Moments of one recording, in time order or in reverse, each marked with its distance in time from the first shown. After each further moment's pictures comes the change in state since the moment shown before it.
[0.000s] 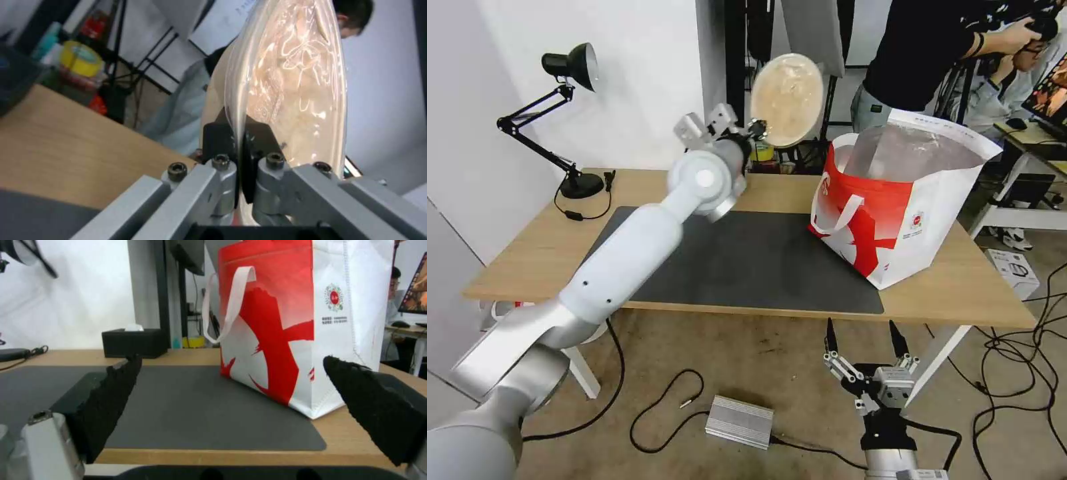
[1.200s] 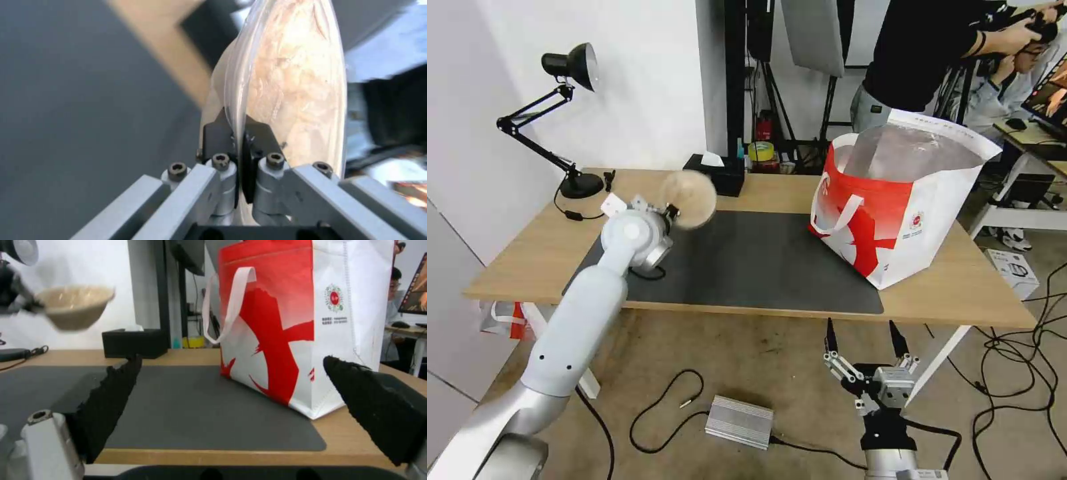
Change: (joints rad) left arm 0.395 0.129 -0.391 -0.170 0.006 0.147 -0.329; right arm 0.000 0.000 0.000 0.000 0.000 0.000 0.000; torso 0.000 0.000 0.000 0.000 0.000
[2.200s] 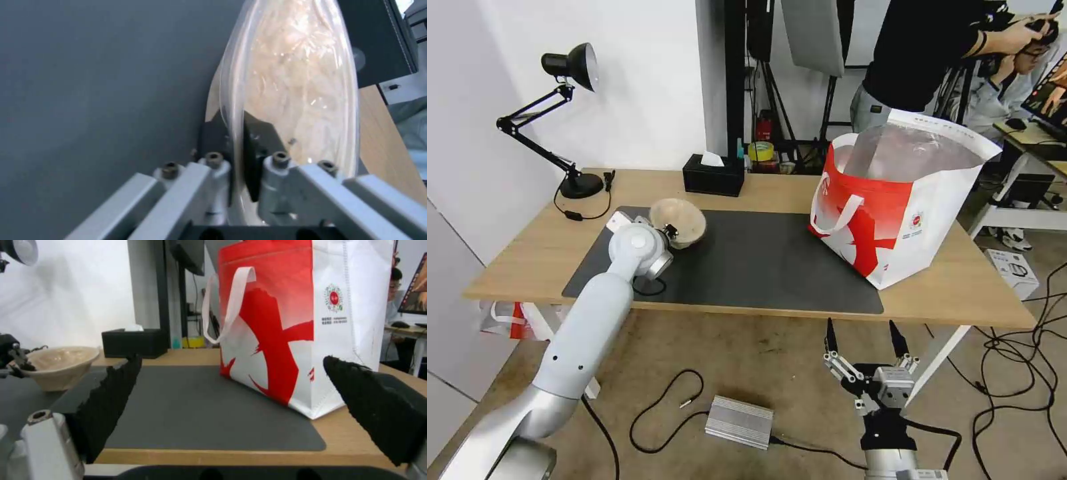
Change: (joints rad) left arm 0.086 -0.040 -0.035 0.152 0.041 0.041 -0.087; right arm 0.000 0.000 0.000 0.000 0.000 0.000 0.000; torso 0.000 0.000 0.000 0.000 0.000
